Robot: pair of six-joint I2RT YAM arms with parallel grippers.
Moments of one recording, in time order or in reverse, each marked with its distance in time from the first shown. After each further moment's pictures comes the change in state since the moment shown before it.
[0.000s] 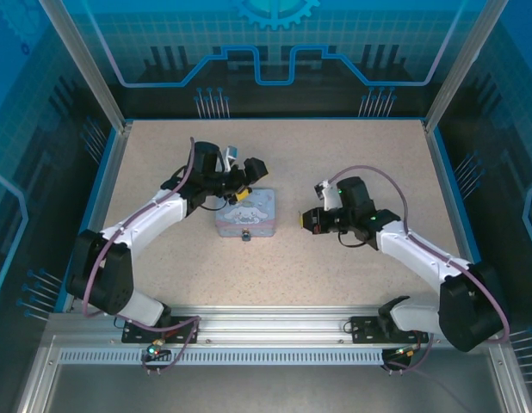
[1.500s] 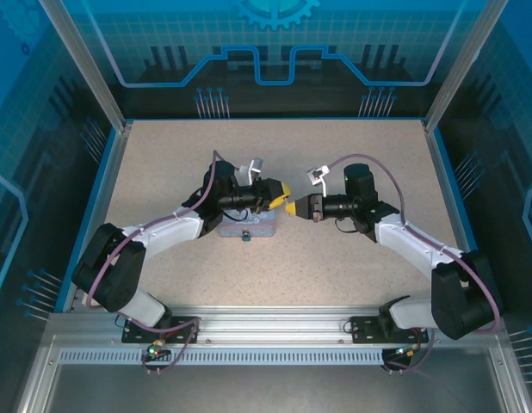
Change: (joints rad) left arm -0.156 0.040 -0.185 0.570 0.150 -0.284; right arm -0.048 0.082 0.032 0.302 -0.391 0.124
